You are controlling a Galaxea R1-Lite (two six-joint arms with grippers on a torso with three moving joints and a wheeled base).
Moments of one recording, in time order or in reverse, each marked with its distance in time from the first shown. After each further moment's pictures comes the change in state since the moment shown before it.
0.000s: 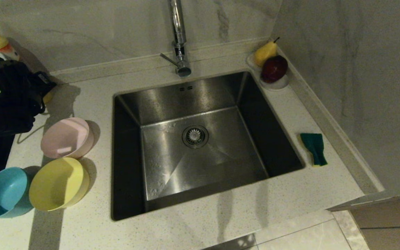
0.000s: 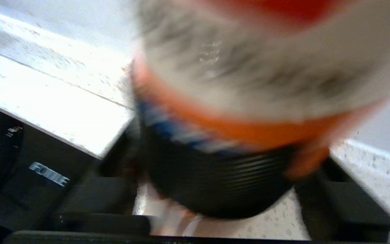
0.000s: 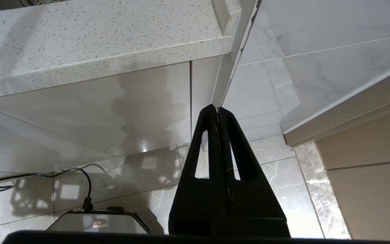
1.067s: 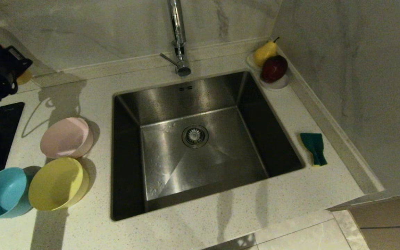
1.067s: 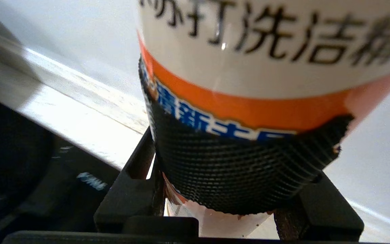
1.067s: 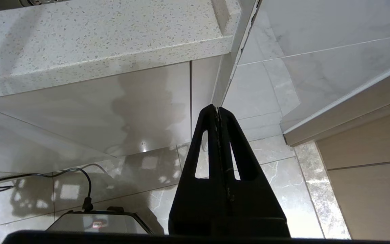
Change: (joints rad) left arm 0.002 -0.273 0.100 0.161 0.042 -0.049; right arm 0.000 0.000 0.000 0.000 0.000 0.000
